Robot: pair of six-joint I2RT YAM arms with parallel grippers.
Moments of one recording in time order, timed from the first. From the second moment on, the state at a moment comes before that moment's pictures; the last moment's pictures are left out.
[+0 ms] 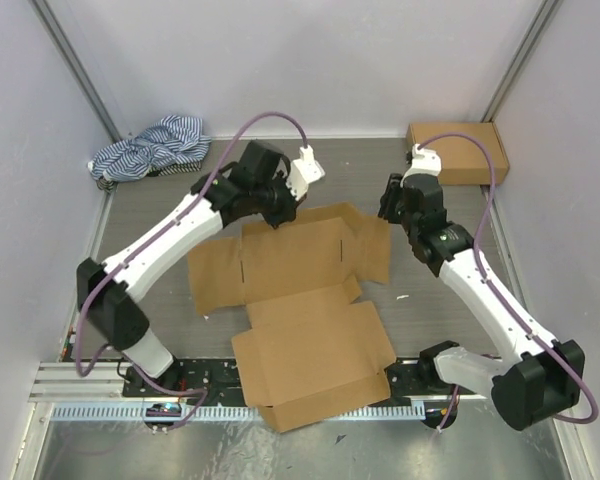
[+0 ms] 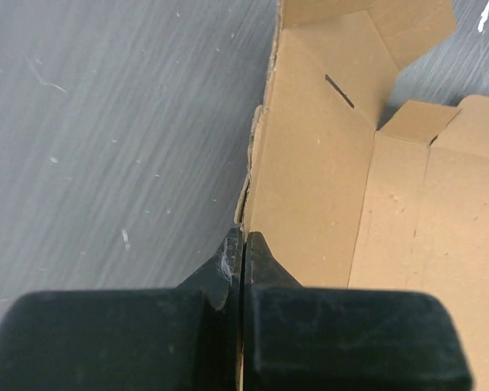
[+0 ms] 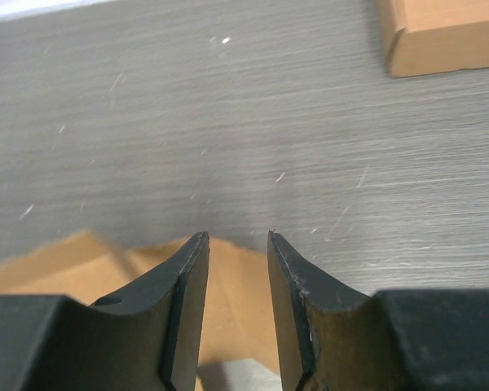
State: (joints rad) left arm -0.66 1.69 1.64 -0.77 0.29 0.29; right arm 0.36 1.10 0.95 -0.29 0.24 0.31
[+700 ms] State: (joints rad) left arm -0.96 1.34 1.07 -0.11 -0.35 0.64; right arm 0.02 1.66 1.09 -0.12 -0.20 0.32
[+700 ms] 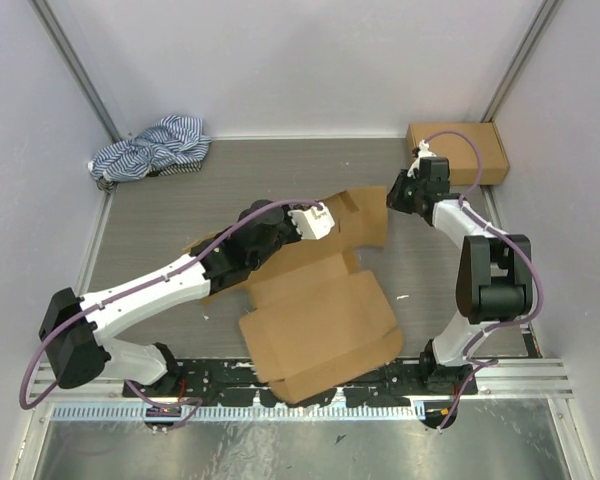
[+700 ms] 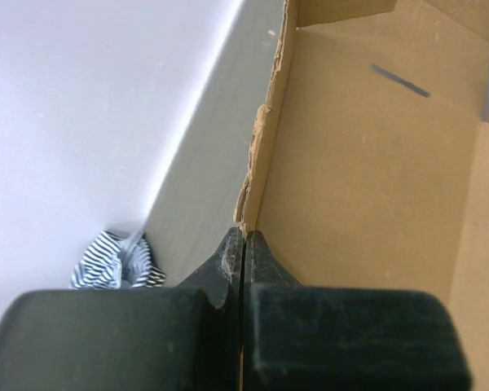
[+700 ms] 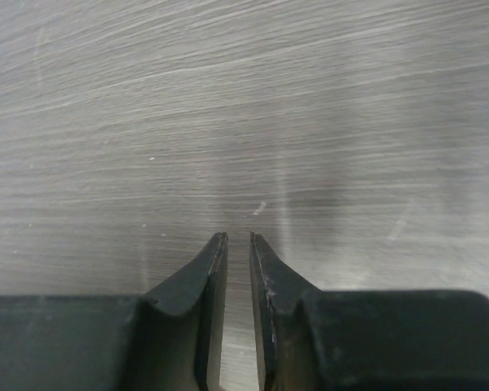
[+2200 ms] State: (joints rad) left arm -0.93 1.70 1.12 0.21 -0.67 0.91; right arm 0.02 2.06 1.35 0.20 -0.88 0.15
